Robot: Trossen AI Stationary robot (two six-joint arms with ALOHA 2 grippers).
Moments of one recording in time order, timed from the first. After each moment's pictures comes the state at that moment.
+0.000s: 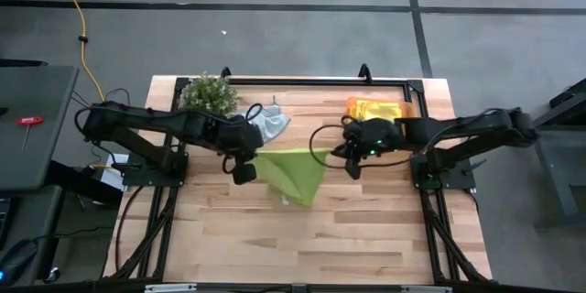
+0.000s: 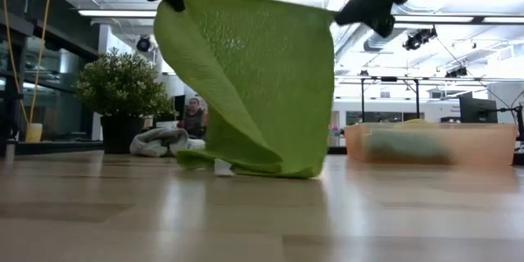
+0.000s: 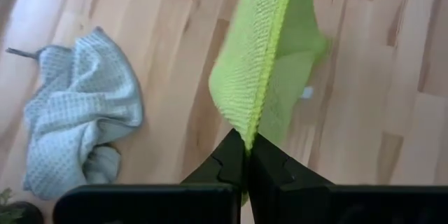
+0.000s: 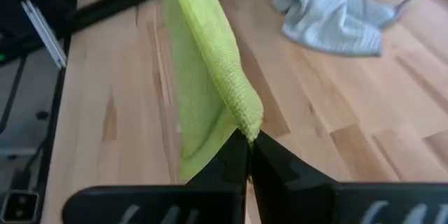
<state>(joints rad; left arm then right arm) 0.01 1.39 1.35 -1.07 -0.16 -0.34 0.04 1.14 0.89 -0.38 0.06 0.40</state>
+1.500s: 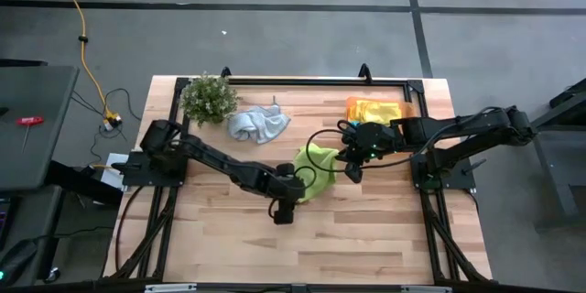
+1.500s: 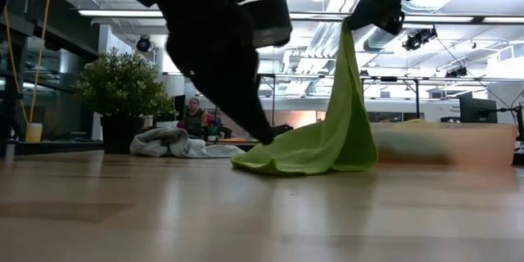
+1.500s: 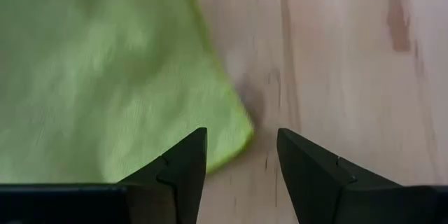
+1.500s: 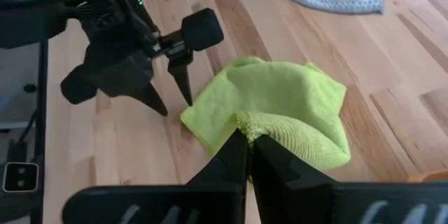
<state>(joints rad) -0.14 1.93 1.19 -0.25 -0.13 -0.21 0.08 1.19 0.98 -0.57 0.06 0.45</state>
